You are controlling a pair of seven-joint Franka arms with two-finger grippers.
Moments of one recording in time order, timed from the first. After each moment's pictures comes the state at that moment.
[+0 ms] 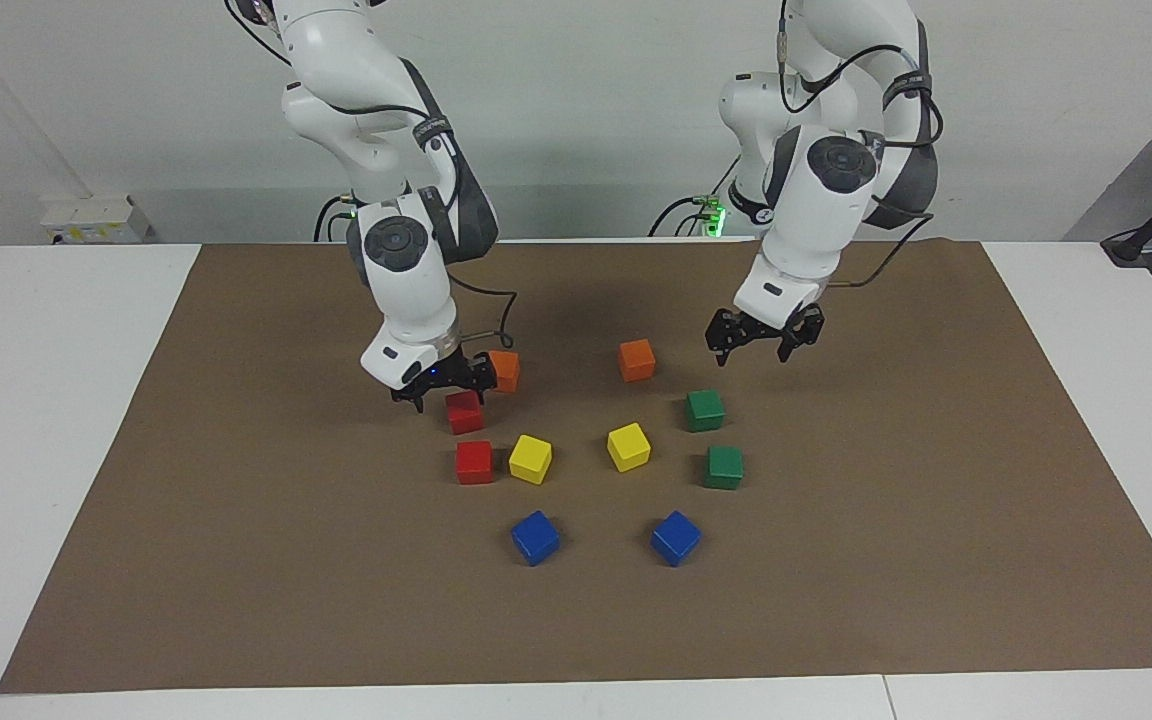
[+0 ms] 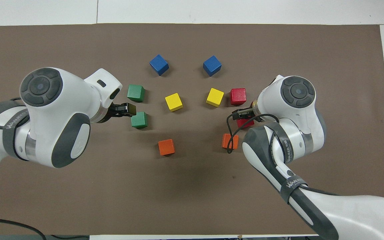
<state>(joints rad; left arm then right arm) -0.26 0.08 -0.12 -1.97 -0.02 2.07 -0.36 0.21 0.23 0.13 -2.02 -0.01 2.26 0.23</state>
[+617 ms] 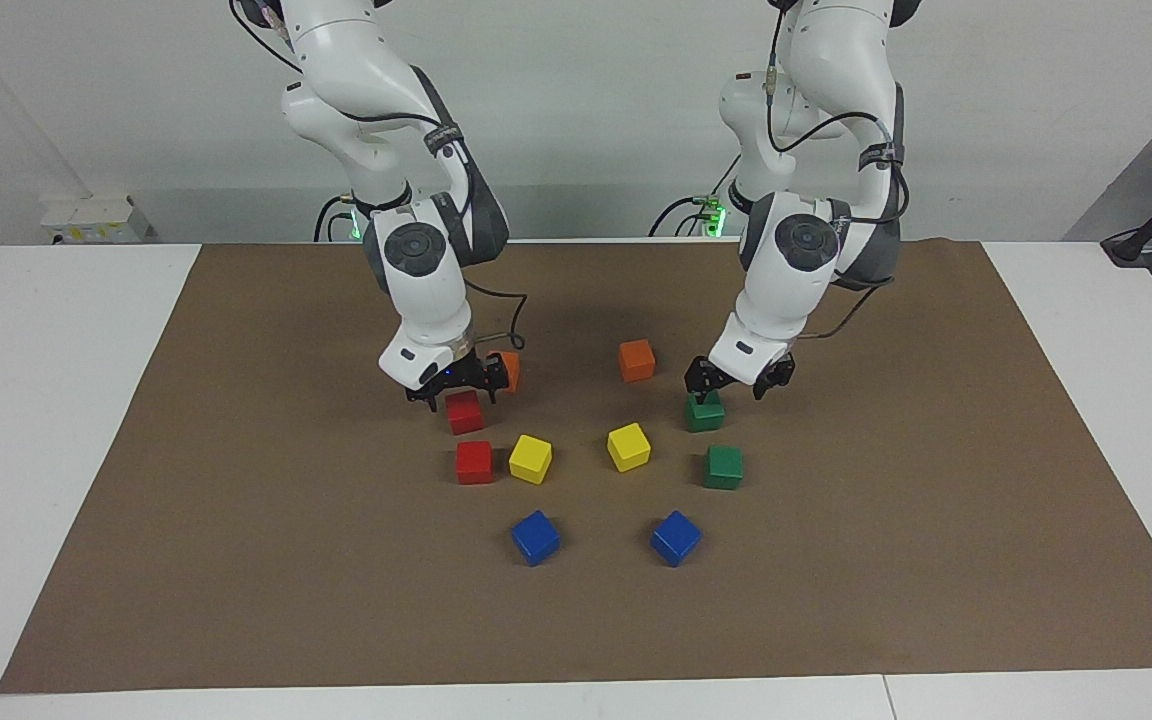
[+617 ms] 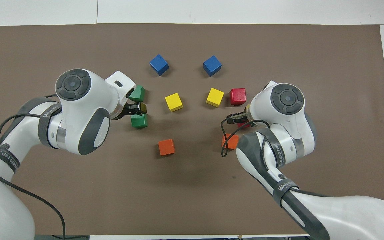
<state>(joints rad) -0.28 0.23 -0.12 -1.96 -0.02 2.19 -0.40 0.23 0.24 0.12 -2.05 -0.01 2.30 0.25</state>
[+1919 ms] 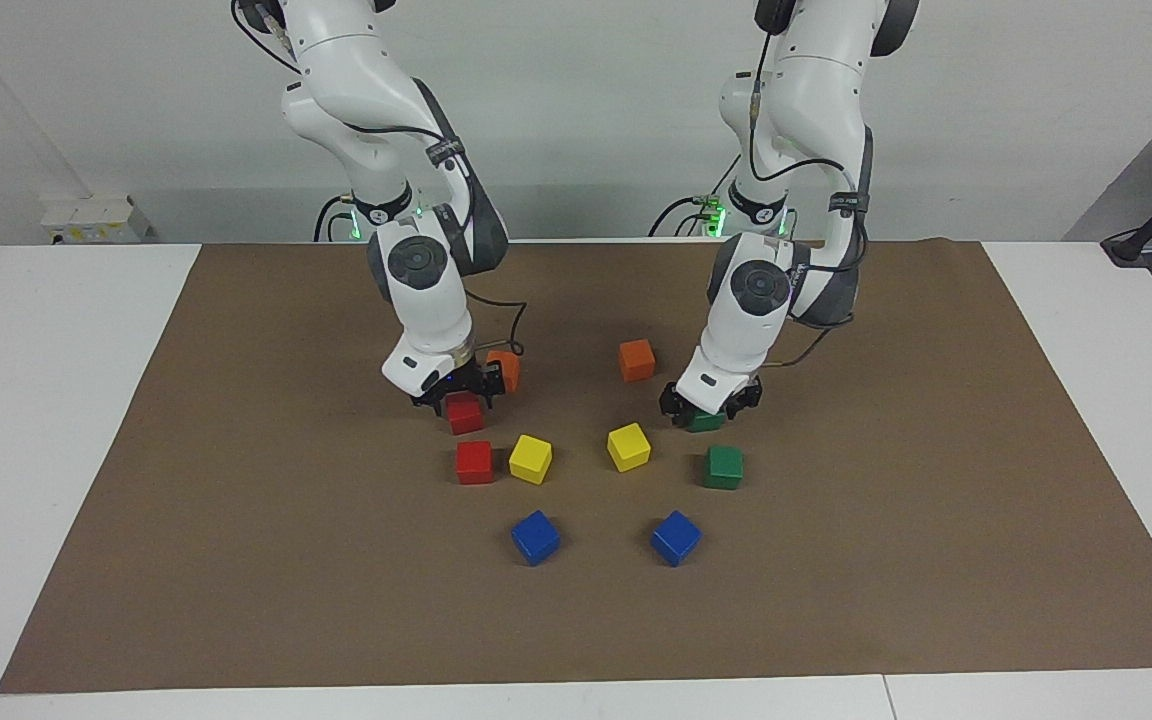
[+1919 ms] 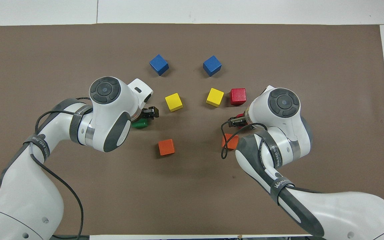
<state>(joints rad) -0.33 0.34 -0.12 -1.96 0.01 2.27 -0.45 0.23 0.26 0.12 -2.08 -0.01 2.34 0.25</state>
